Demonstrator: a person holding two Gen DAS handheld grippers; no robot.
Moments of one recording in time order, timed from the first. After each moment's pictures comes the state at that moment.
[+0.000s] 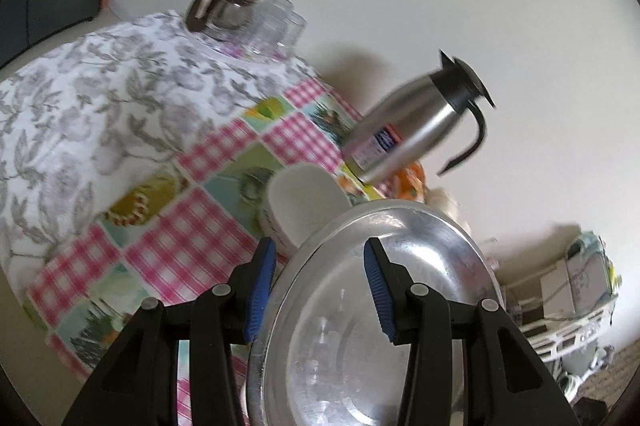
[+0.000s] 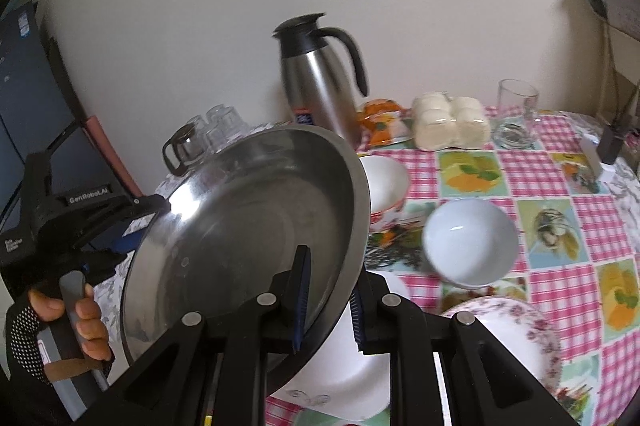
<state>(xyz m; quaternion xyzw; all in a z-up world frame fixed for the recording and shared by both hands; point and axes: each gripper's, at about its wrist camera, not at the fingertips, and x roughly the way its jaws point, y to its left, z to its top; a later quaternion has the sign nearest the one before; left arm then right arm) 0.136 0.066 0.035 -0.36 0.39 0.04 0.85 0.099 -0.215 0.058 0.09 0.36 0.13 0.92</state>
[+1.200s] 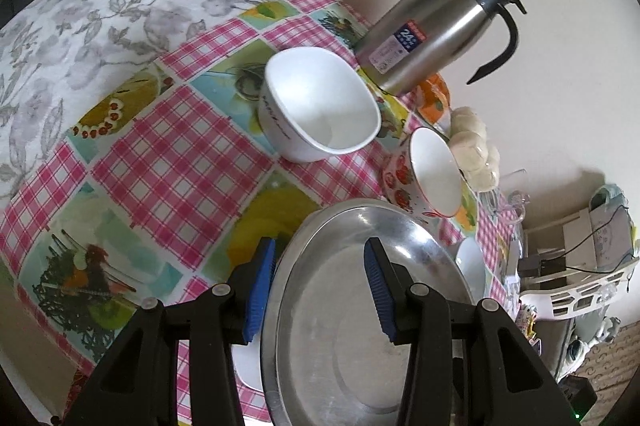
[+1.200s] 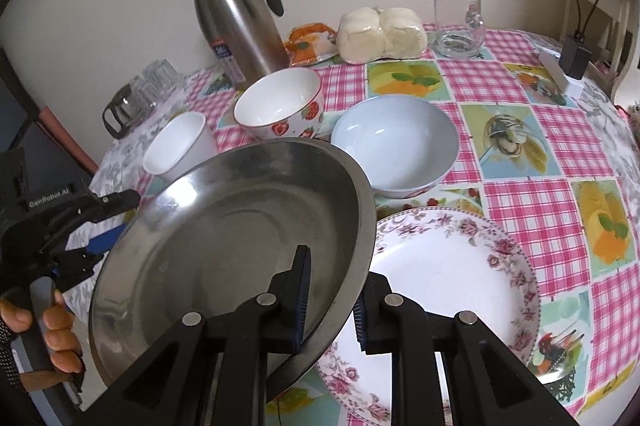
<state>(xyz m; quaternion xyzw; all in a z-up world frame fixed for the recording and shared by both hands) 0.142 0.025 -0.029 -0.34 0.50 0.03 0.80 0.097 -0.260 -0.013 0.10 0.48 0.06 0.87</state>
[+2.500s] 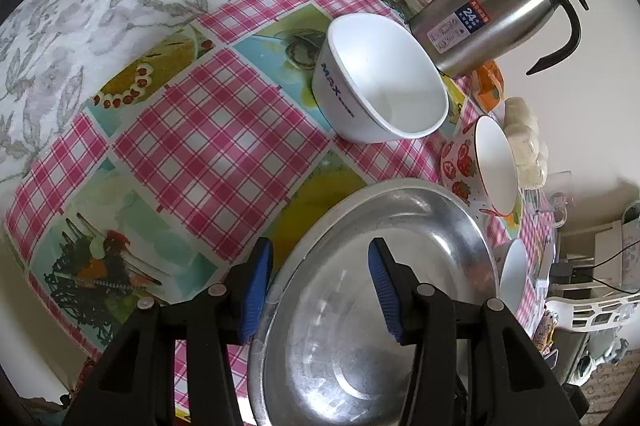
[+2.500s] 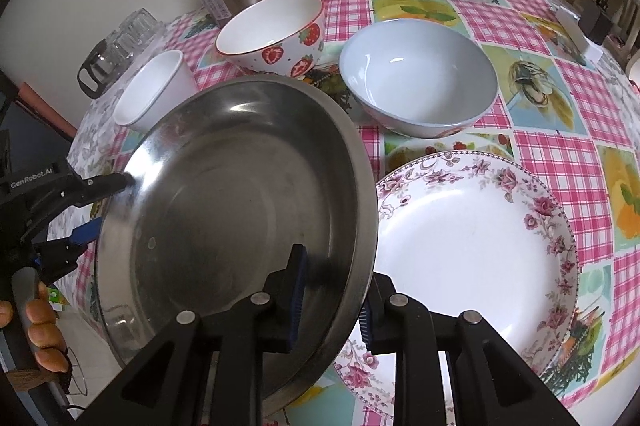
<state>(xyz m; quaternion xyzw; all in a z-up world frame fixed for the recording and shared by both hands) 0.149 0.030 -0.061 -0.33 0.56 0.08 0.76 0.113 -0.241 -0.056 0.10 0.56 0.06 0.82</state>
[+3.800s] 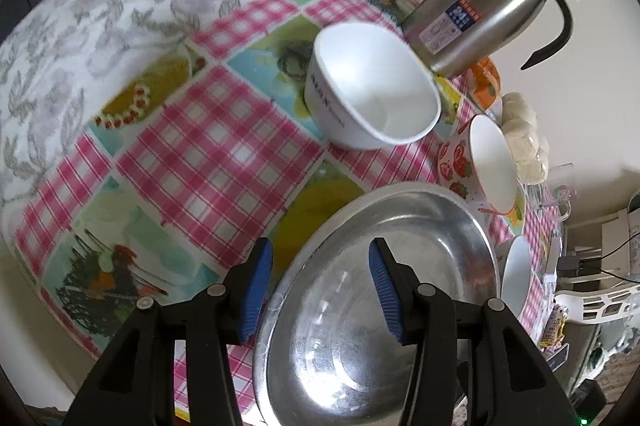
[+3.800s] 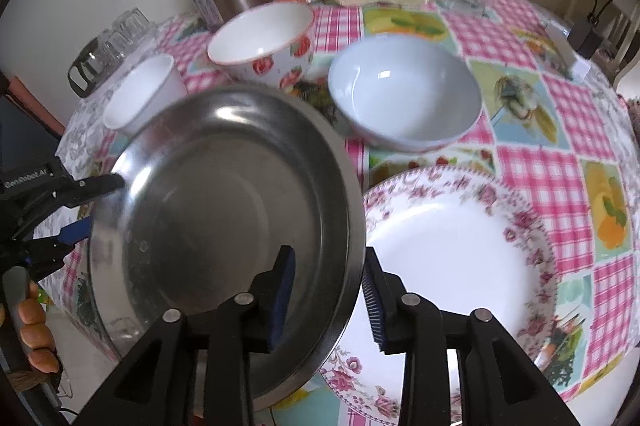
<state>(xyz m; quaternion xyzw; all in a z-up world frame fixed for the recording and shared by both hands) 0.153 0.028 -0.047 -0.30 0.55 0.08 0.78 0.115 -0.241 -0.044 0.07 0.55 0.03 0.83</state>
